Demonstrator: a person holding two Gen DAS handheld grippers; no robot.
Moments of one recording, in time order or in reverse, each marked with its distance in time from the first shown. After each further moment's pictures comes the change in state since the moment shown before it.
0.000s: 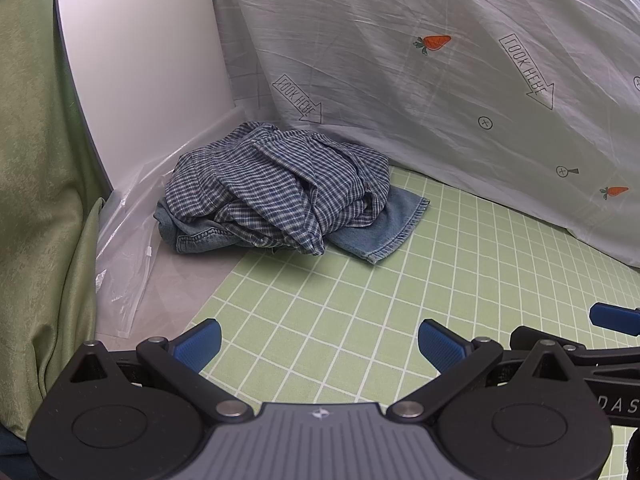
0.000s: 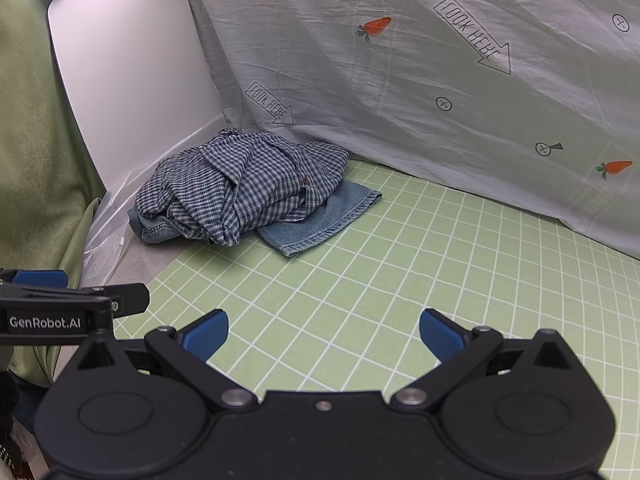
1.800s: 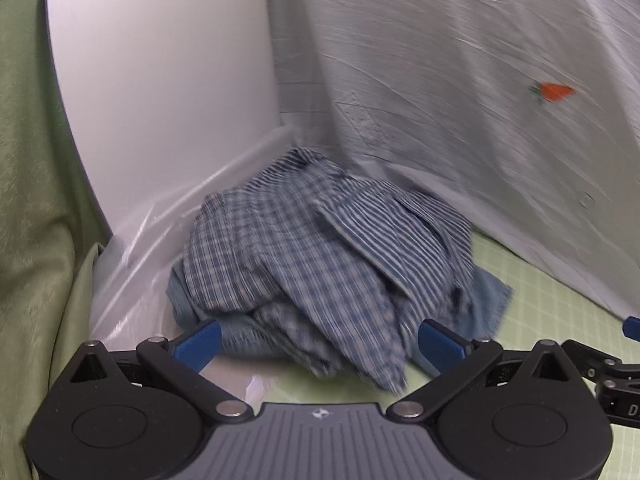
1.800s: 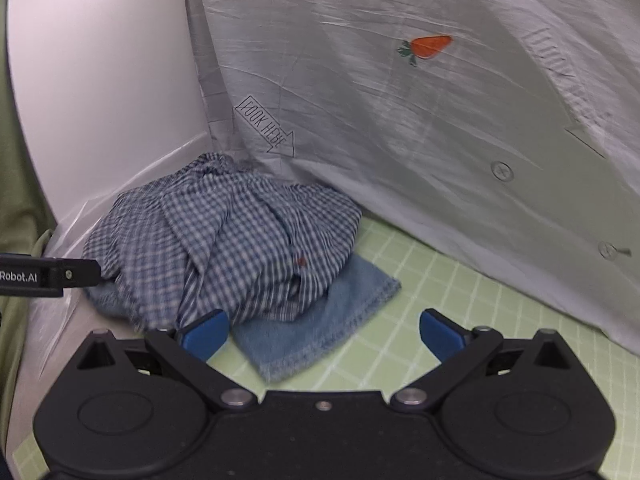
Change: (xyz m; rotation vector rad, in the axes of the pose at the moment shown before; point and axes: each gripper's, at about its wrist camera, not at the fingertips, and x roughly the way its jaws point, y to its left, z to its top) left arm 0.139 0.086 0.135 -0.134 0.008 0.059; right arm 0.151 0.023 0.135 -0.116 0.000 -0.025
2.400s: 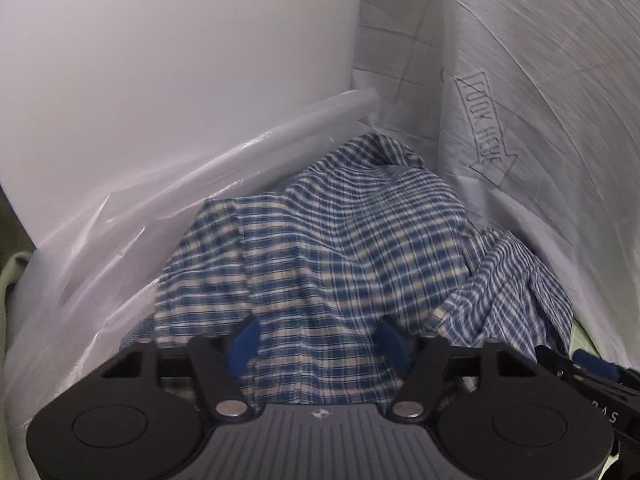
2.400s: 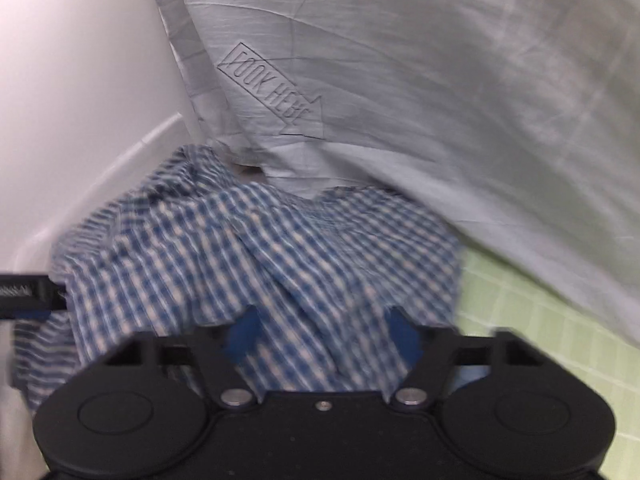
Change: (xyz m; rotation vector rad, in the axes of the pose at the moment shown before) left arm 0.166 0.059 0.067 -0.217 0.122 0.020; right arm 0.212 0.025 0.068 0.065 0.111 0.154
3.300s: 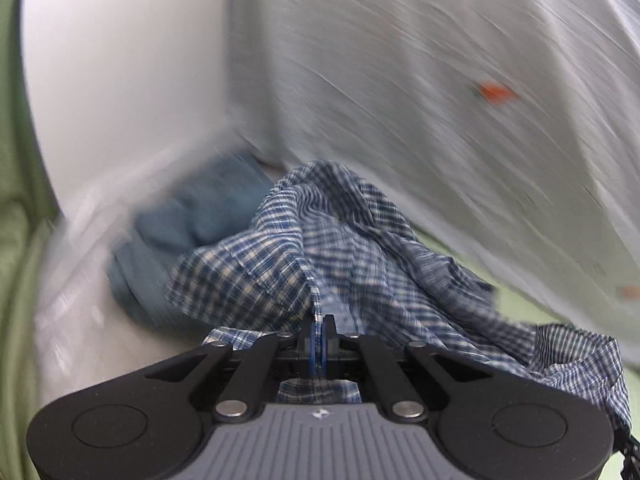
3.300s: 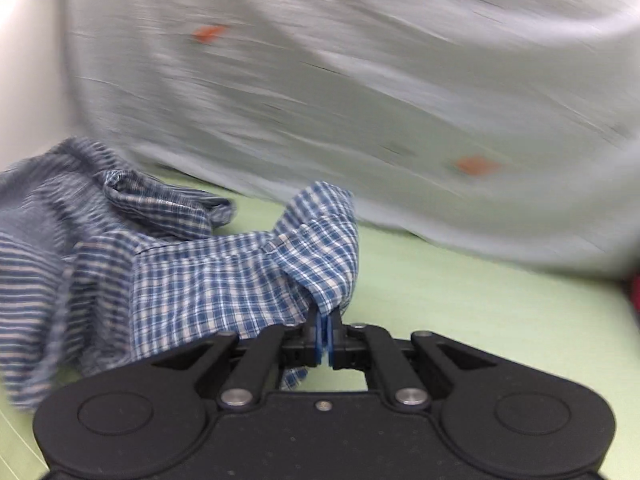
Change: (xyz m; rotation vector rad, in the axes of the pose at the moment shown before) left arm -0.200 -0.074 -0.155 0.235 -0.044 -0.210; right arm -0.340 -0.129 -0.258 0.149 -0.149 -0.563
